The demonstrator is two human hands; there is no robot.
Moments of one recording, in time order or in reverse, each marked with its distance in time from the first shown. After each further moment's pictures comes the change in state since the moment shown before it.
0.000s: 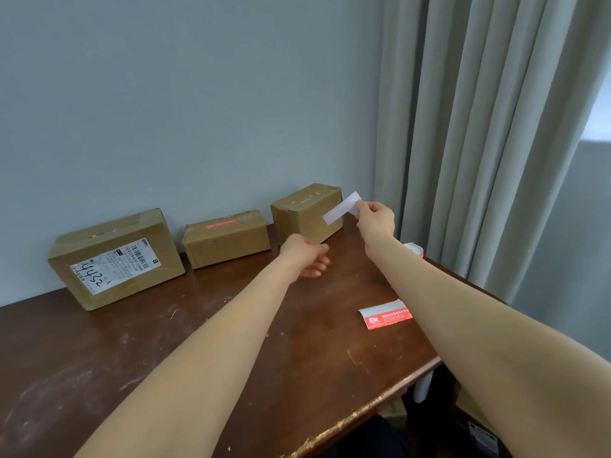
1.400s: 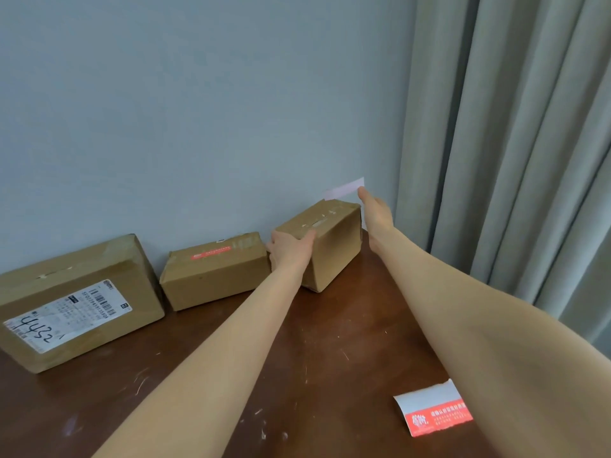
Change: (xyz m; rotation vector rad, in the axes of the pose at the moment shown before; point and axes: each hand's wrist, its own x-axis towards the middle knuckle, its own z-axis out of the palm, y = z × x) left_hand 0.136 0.016 -0.024 -0.062 0.424 0.013; right_hand 0.143 0.008 0.082 0.062 -0.175 0.137
